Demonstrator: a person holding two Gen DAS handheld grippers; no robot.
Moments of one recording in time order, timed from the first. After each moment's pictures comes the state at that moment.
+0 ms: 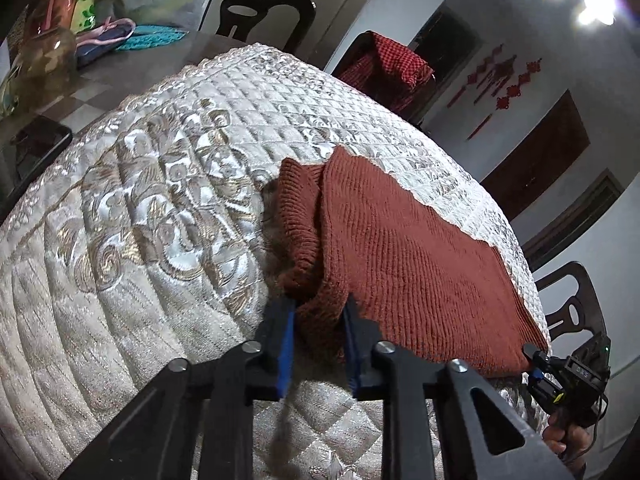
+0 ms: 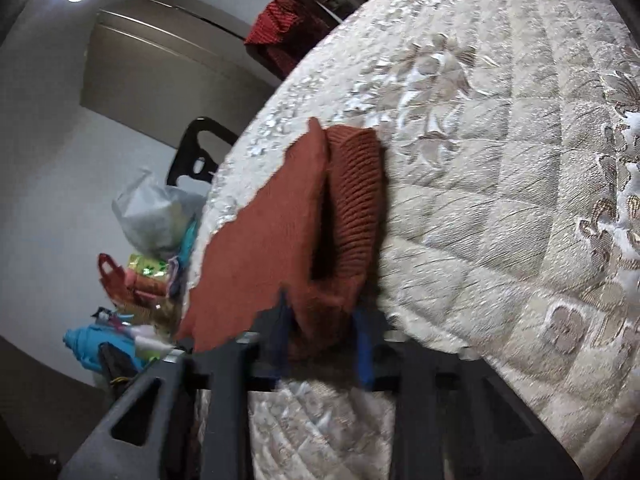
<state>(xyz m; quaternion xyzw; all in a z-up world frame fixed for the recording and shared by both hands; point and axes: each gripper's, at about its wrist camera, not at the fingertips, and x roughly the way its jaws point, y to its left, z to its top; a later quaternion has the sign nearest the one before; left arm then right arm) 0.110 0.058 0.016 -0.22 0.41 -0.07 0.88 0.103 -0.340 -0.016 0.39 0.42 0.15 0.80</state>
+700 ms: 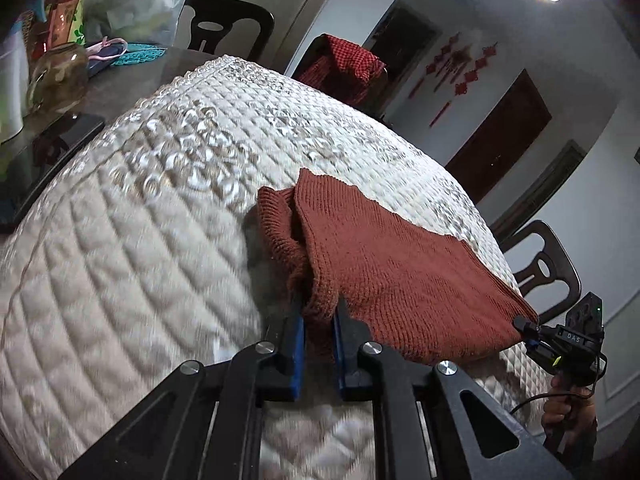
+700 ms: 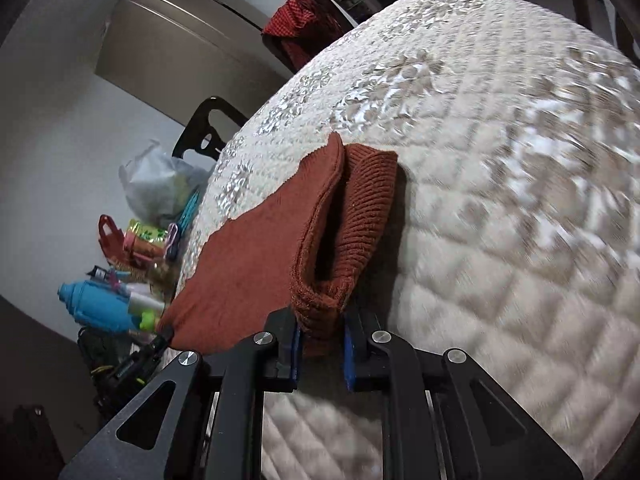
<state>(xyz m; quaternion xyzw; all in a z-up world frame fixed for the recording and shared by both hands) 0.007 0.058 0.037 -0.20 0.39 -0.13 0.89 0.011 -0.354 0.015 0.34 0.43 0.16 0.82</state>
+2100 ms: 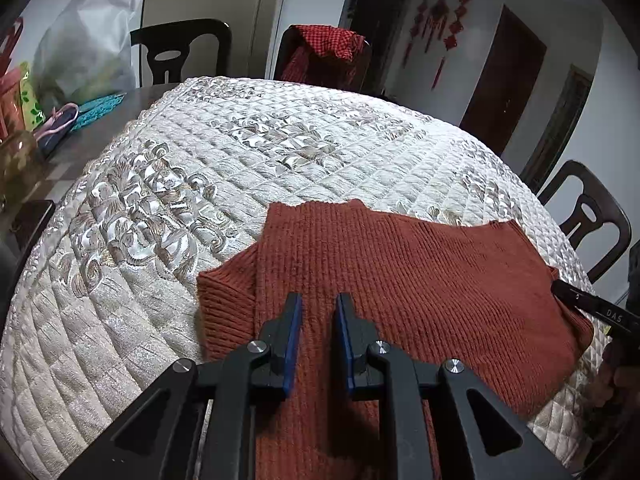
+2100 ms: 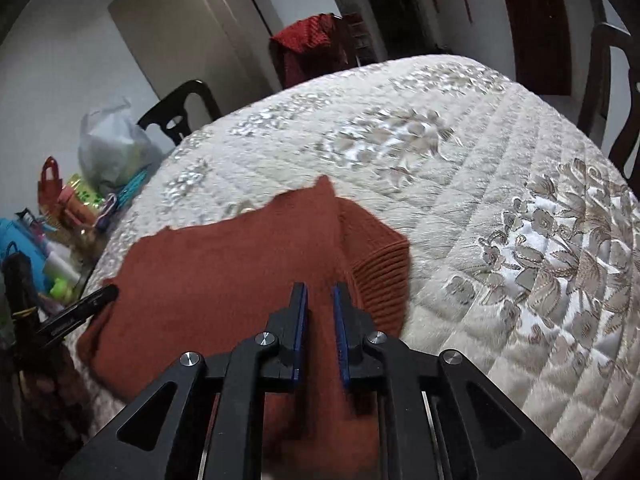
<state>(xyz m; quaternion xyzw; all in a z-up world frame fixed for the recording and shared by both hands) 0.076 0.005 0.026 -0.06 0.40 -0.11 0.91 0.051 -0.322 0.012 0.17 0.39 0.09 0.90</state>
